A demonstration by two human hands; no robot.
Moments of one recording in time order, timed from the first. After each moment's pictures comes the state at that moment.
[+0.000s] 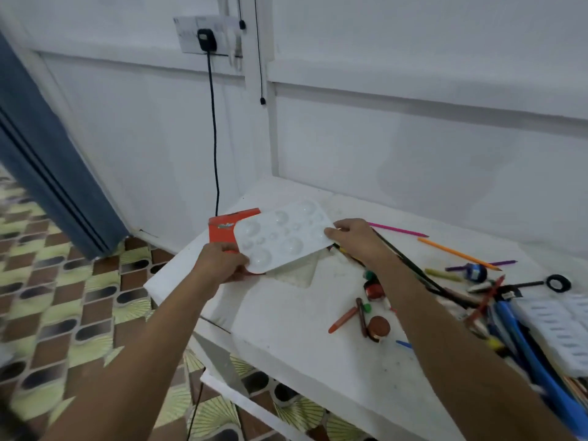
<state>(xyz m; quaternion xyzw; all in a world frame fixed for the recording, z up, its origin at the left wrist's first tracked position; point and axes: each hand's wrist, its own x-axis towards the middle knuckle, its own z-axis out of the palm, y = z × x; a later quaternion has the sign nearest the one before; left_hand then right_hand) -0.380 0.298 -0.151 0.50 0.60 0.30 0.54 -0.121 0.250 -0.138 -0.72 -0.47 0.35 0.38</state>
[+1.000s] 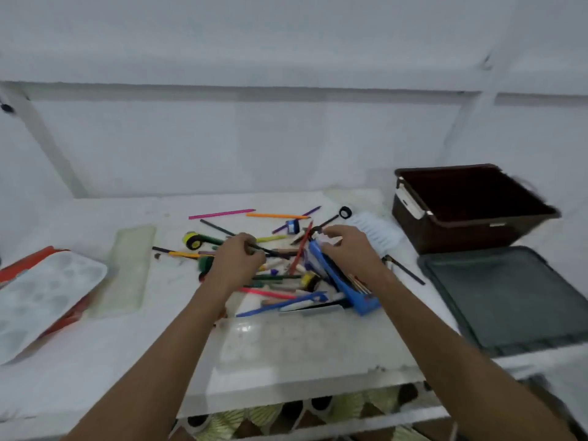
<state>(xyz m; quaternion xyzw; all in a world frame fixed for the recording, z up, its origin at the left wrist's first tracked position) -0.117 0.166 -0.151 0.85 0.37 0.14 0.36 0.041 0.007 -0.146 -0.85 -0.33 0.14 0.37</state>
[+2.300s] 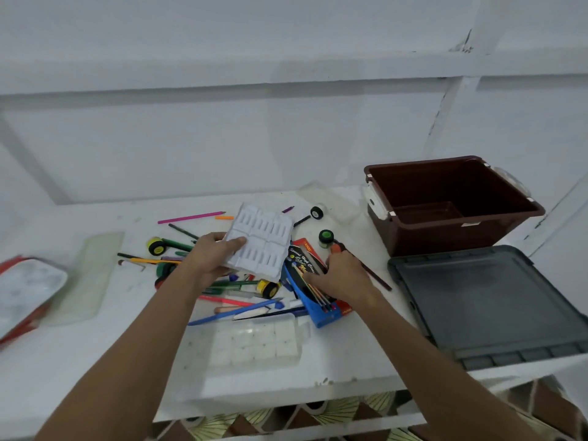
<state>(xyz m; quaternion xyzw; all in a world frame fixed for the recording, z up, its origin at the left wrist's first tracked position) -0.048 0.158 -0.164 0.57 0.43 0.14 0.69 0.089 -0.054 -0.176 -0.92 -0.31 0.17 0.16</state>
